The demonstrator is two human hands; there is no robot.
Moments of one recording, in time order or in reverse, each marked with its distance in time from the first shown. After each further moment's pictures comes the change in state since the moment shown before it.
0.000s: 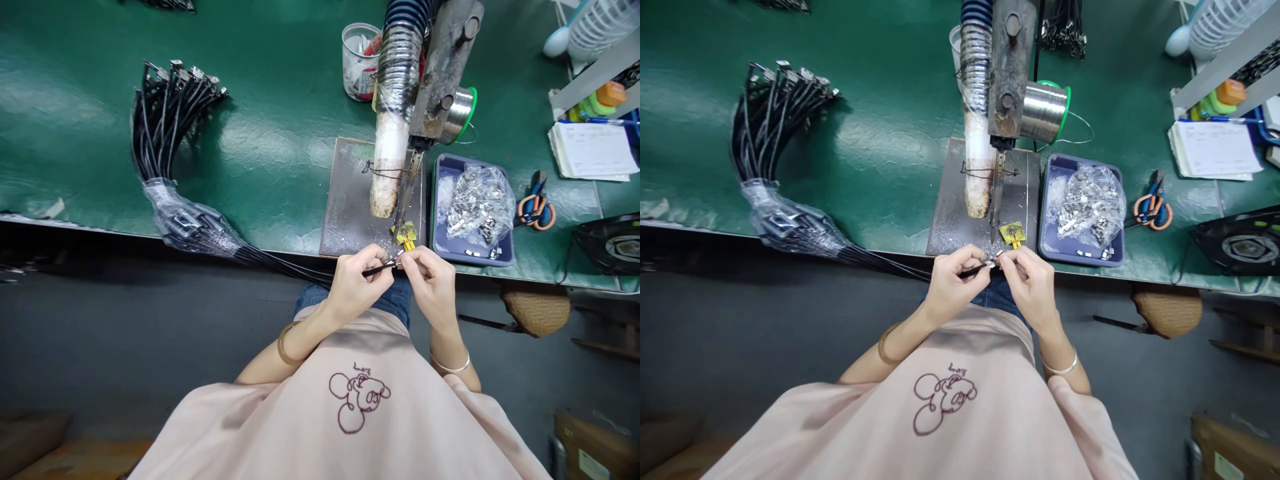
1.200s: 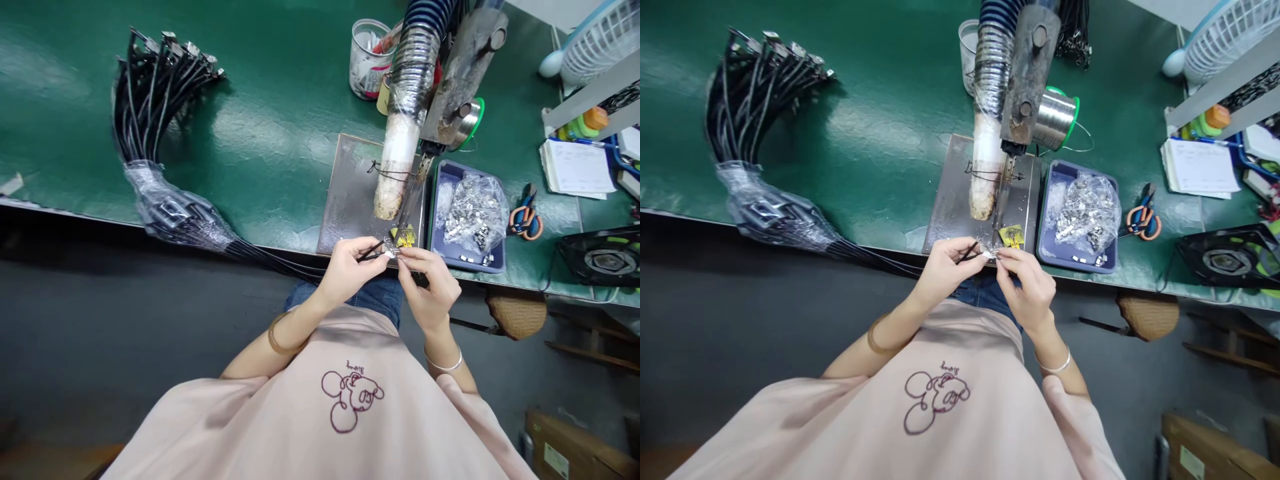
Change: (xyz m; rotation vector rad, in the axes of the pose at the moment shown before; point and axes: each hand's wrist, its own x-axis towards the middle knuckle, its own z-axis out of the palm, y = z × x) left_hand 0.022 -0.004 -0.009 -0.435 -0.054 -0.245; right_hand -0.001 0.007 0.007 -0.222 0.212 -0.418
